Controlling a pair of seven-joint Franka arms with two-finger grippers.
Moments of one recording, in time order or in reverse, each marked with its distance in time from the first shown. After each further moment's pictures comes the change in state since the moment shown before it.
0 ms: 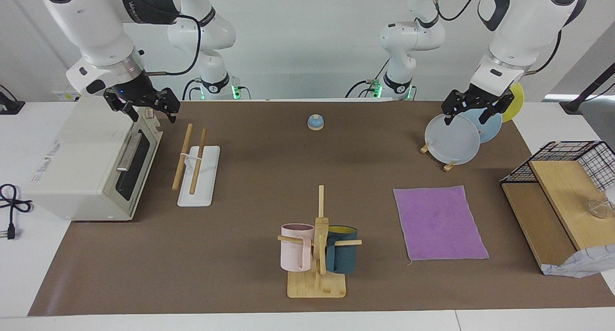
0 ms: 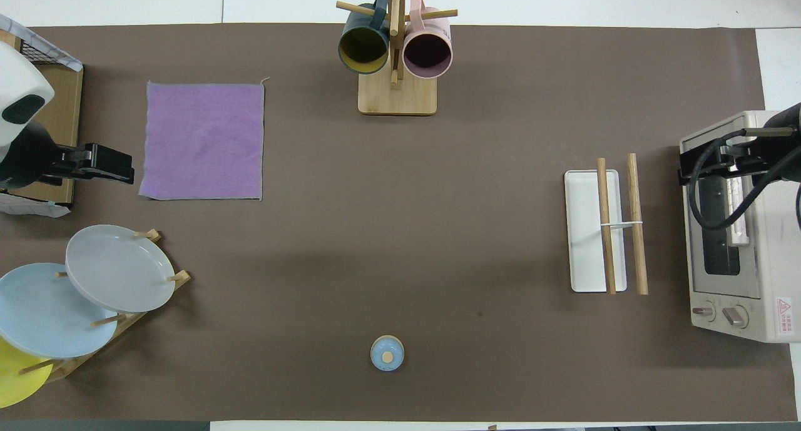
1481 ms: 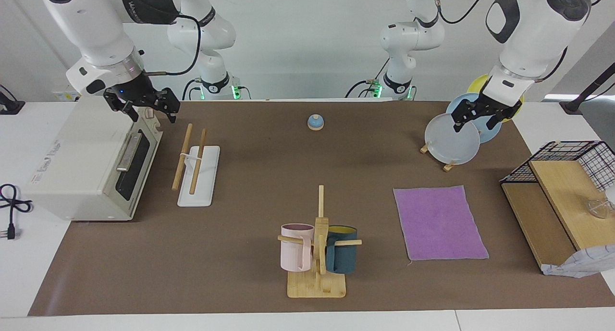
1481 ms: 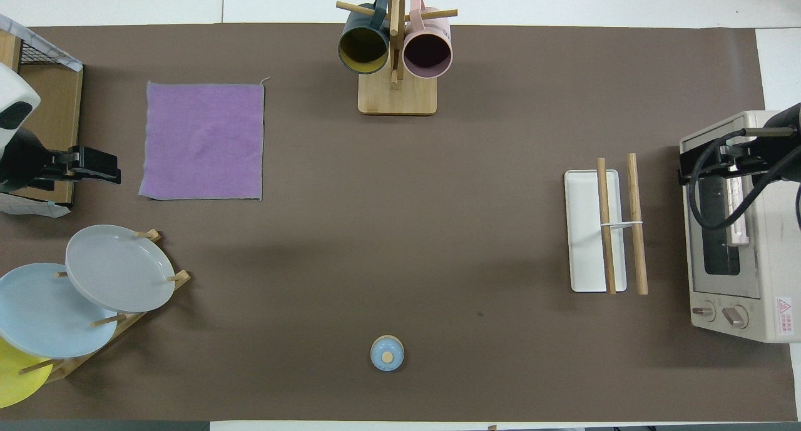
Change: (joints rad) left arm 0.132 0.019 0.010 -0.287 -0.001 0.298 0.001; right arm 0.000 0.000 0.000 0.000 0.000 0.000 0.000
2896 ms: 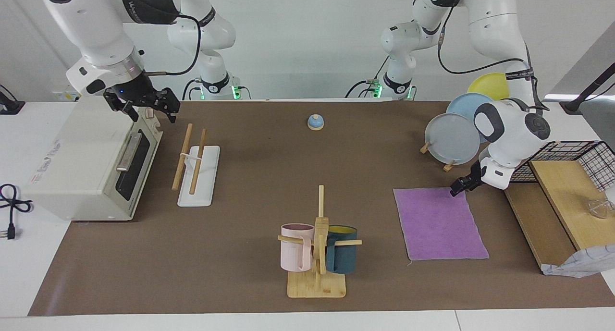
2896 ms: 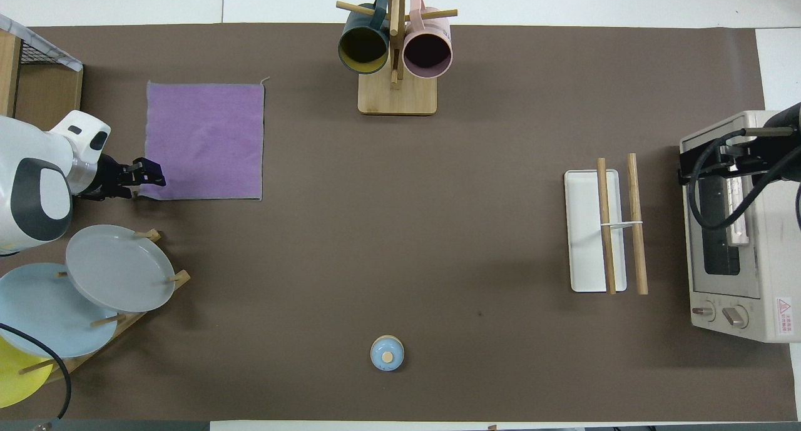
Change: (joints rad) left arm 0.088 0.311 0.000 -0.072 -0.106 0.378 -0.005; right arm 0.000 0.000 0.000 0.000 0.000 0.000 0.000
